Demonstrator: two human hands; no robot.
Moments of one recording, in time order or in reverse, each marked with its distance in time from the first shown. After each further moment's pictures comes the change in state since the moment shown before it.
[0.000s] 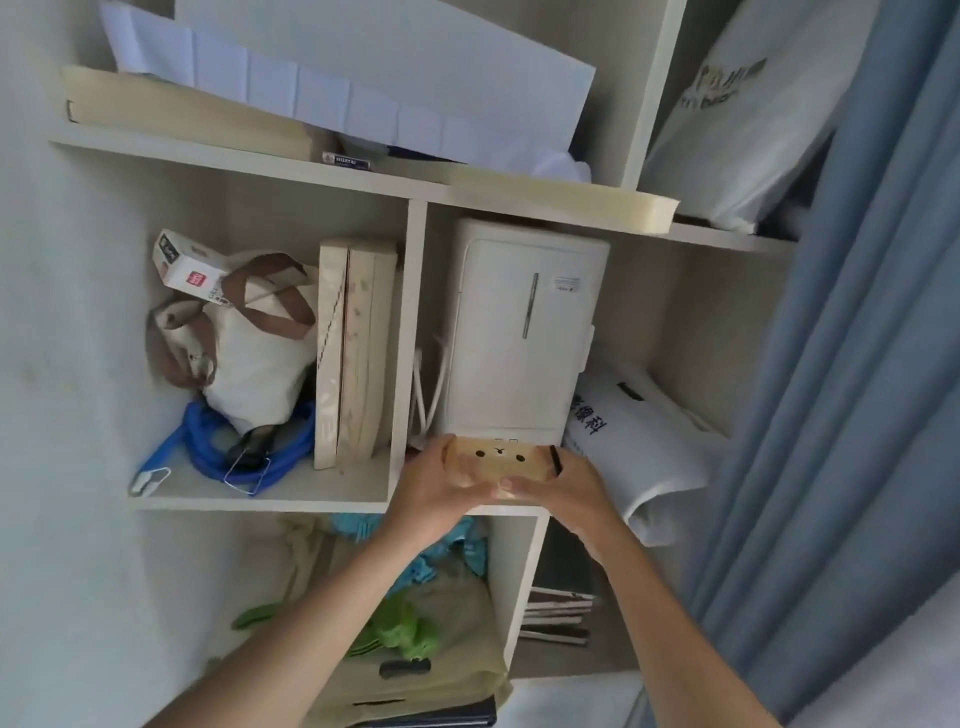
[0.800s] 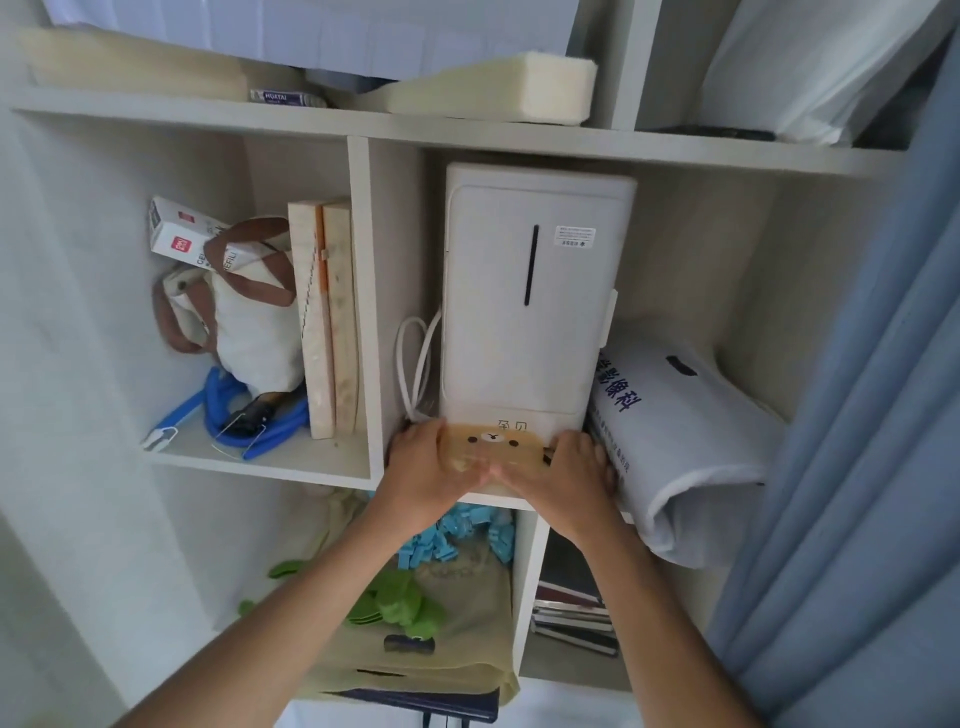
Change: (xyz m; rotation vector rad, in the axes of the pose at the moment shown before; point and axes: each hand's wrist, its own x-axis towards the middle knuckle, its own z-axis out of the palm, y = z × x) left_hand 0.024 -0.019 0.033 0.328 0.194 -0.085; right_hand 0.050 0.045 0.006 -0.463 0.042 -0.146
